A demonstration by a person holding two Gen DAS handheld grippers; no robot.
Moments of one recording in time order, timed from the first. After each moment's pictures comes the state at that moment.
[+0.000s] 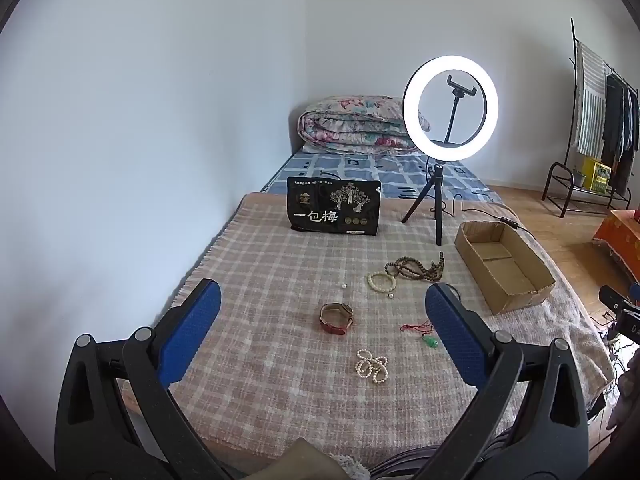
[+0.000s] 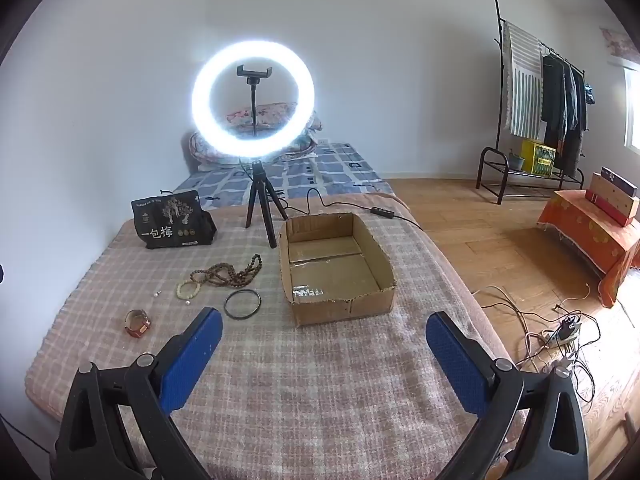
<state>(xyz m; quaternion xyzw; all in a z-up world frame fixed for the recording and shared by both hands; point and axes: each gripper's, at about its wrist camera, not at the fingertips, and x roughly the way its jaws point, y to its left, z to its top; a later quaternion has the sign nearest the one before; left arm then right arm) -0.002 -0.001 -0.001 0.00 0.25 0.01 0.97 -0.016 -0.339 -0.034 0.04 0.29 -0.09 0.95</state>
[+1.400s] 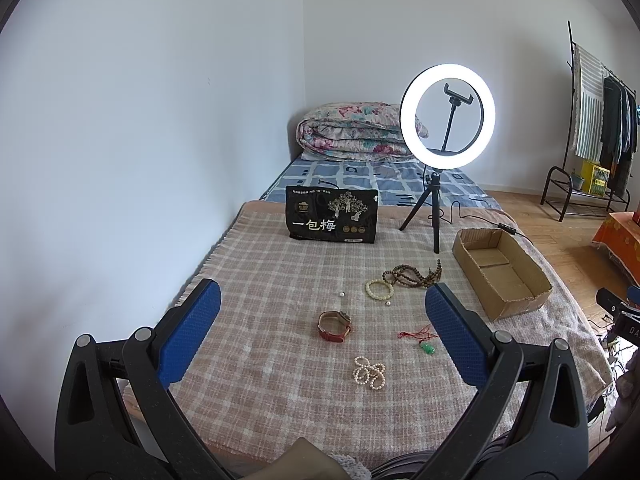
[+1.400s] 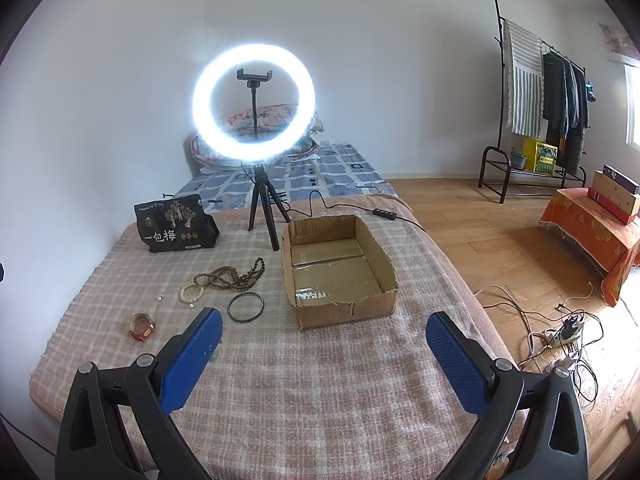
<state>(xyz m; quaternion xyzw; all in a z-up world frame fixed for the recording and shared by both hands) -0.003 -0.003 0.008 0.00 0.25 0.01 0.97 -0.015 -0.344 -0.029 0.05 0.29 -0.09 0.95</state>
